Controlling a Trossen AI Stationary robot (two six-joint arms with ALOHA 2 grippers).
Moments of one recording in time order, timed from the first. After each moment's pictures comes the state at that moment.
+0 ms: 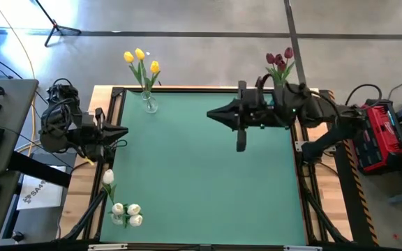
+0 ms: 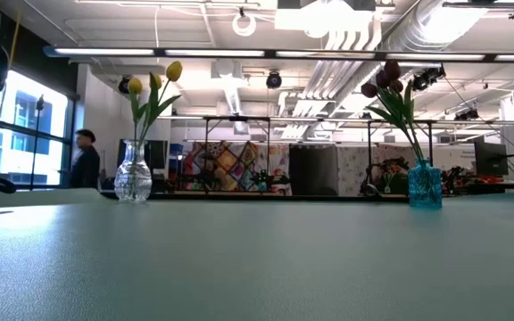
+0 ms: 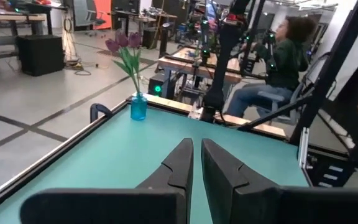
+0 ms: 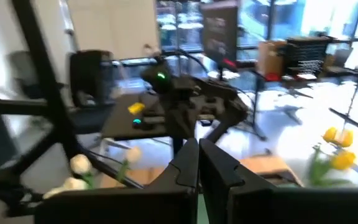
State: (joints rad) left arm -1.05 0.54 0.91 -0.75 -1.28 -0.52; right arm 0.16 1.53 1.94 -0.47 0.21 0.07
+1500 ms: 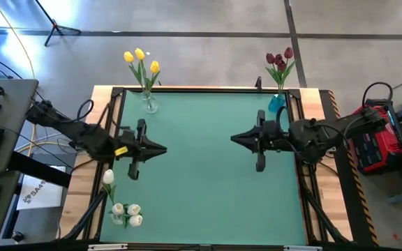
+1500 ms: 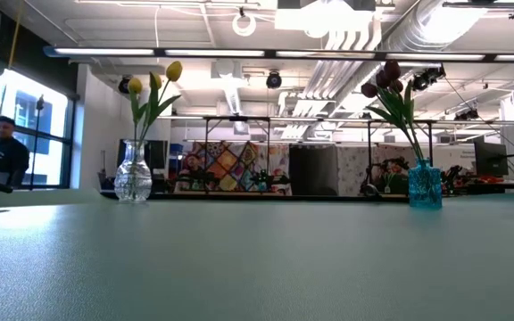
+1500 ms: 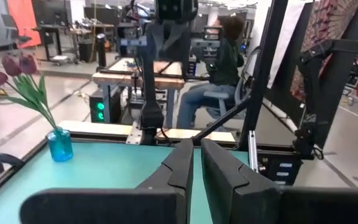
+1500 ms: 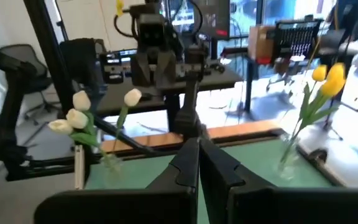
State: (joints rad) left arm -0.46 0.92 0.92 -0.03 -0.46 -0.09; right arm 0.35 1.11 1.14 -0.10 0.42 0.11
